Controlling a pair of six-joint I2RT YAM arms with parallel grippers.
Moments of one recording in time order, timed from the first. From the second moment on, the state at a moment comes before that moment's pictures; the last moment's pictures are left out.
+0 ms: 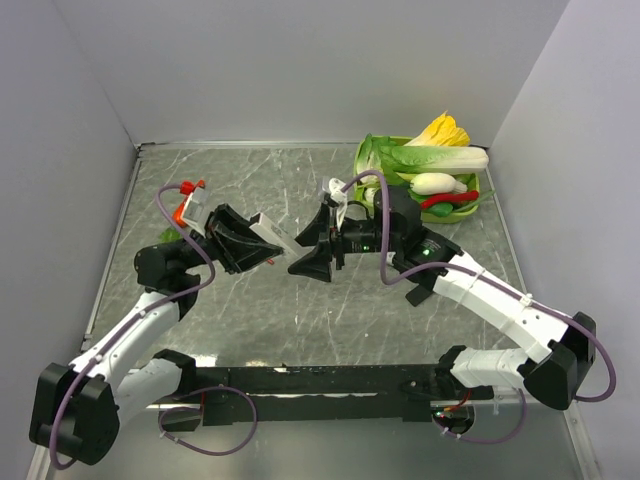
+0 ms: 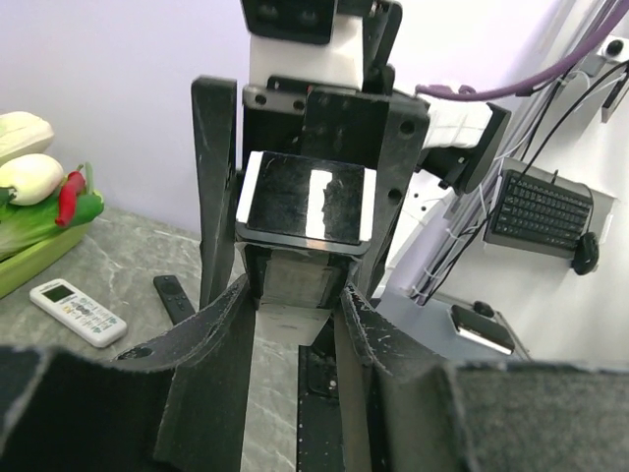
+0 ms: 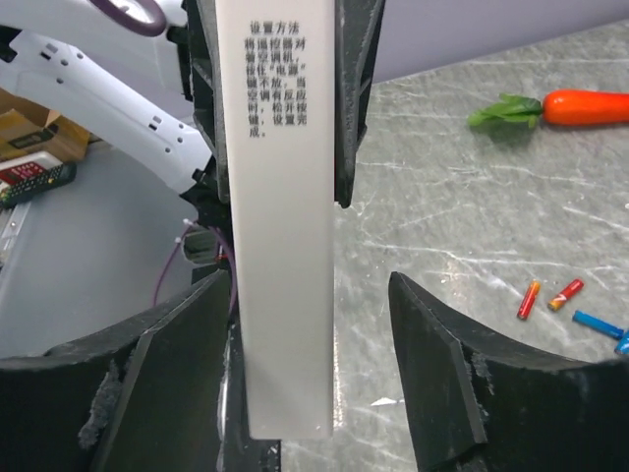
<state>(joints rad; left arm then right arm) -0.33 0.99 0.54 1.20 0.99 -1.05 0.79 1.20 1.10 -0.03 -0.73 0.15</state>
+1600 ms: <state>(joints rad) -0.33 0.94 0.50 0.86 0.96 -0.81 0.69 1.24 1.11 -0.18 -0.84 0.11</state>
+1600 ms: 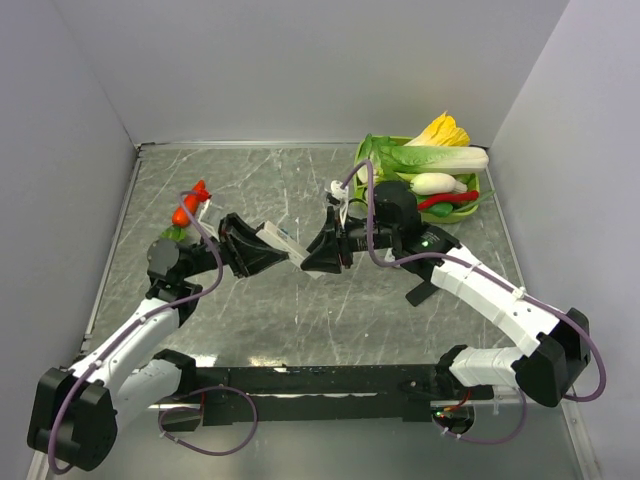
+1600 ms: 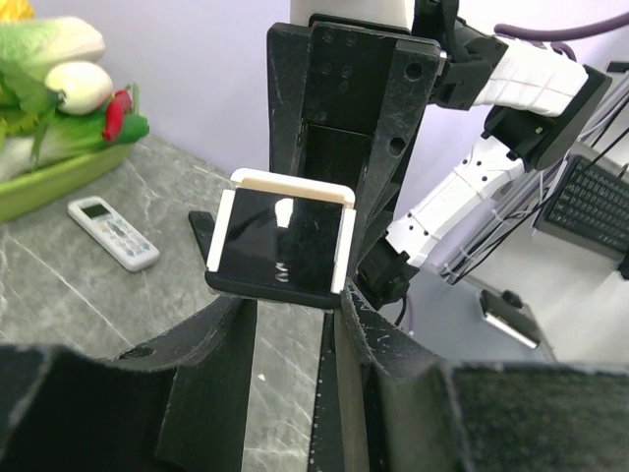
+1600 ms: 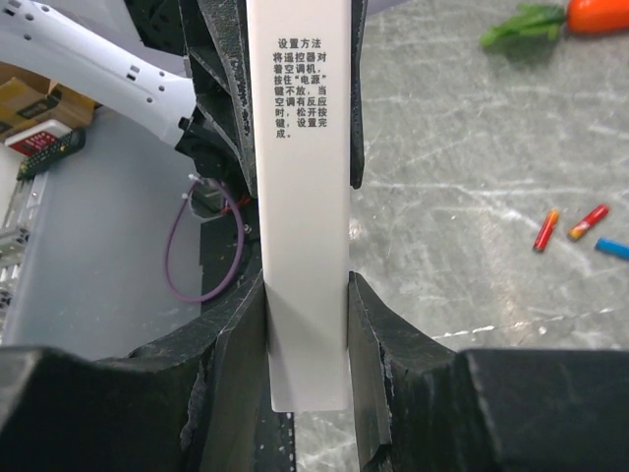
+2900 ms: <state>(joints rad) -0.32 0.93 0.56 0.57 0.92 -0.61 0.67 1.27 1.15 -0.26 -0.76 0.03</state>
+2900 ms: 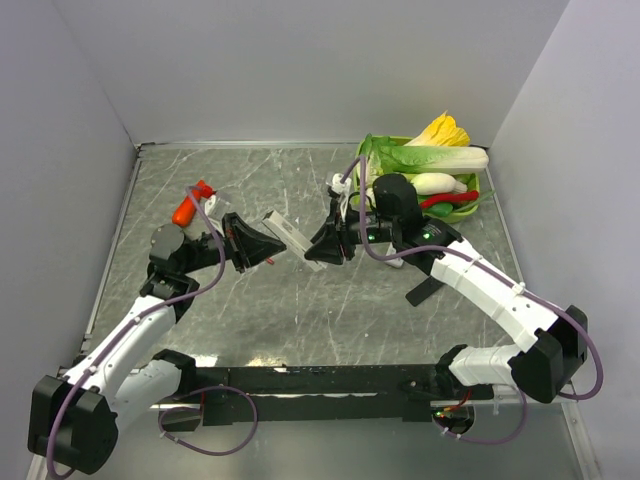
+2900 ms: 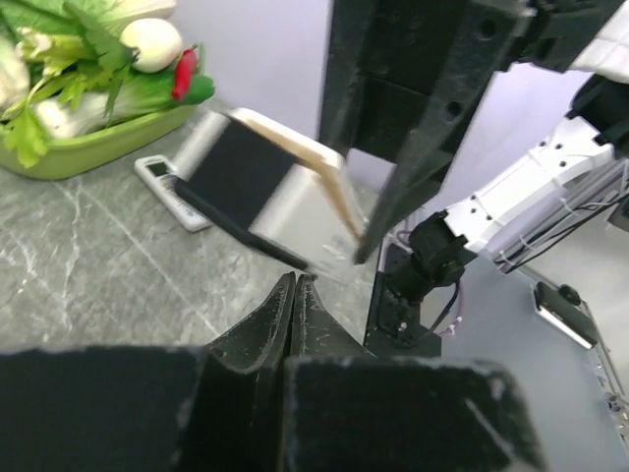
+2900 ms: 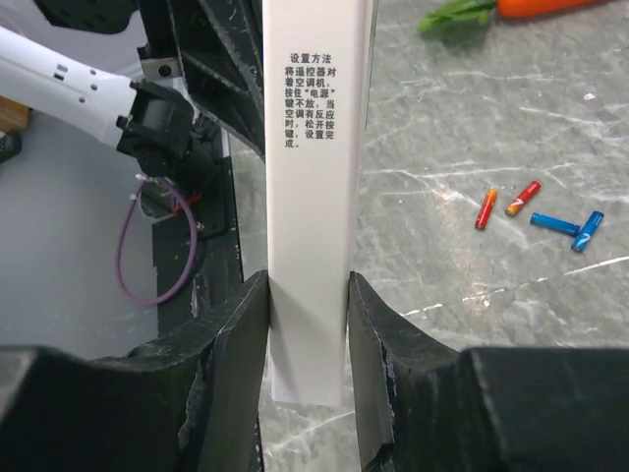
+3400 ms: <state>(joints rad) -0.30 0.96 0.52 0.63 0.87 -0.65 0.67 1.27 1.10 -0.23 -0.77 0.02</state>
